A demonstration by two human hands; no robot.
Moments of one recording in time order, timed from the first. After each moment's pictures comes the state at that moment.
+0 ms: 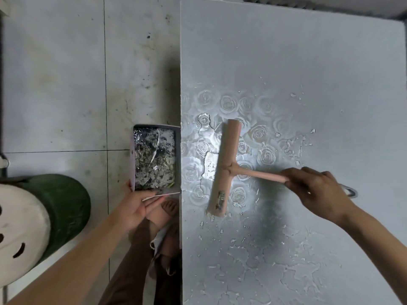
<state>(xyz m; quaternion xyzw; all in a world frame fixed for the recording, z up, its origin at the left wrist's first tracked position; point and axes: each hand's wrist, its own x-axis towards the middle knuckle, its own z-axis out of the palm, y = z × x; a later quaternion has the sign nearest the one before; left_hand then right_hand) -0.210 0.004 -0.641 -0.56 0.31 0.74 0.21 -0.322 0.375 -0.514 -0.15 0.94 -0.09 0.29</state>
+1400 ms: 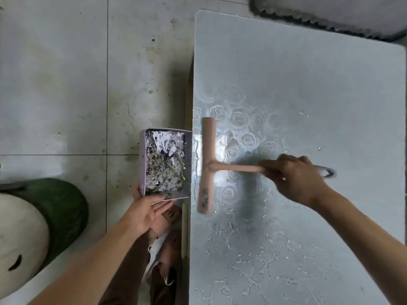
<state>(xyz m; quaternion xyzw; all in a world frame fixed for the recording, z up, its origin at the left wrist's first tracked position) -0.231 -0.004 -0.647 -0.57 0.28 0.73 0.25 -0.380 0.283 -0.514 -0.20 0.93 -0.02 0.30</state>
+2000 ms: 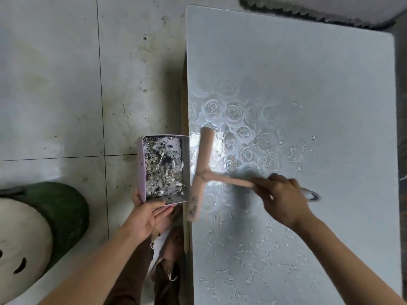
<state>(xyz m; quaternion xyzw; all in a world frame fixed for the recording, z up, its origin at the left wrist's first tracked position) -0.205 -0.002 -0.649 -0.55 0.33 0.73 0.24 -0.309 0.281 -0.524 -0.11 0.95 -0.05 0.29</state>
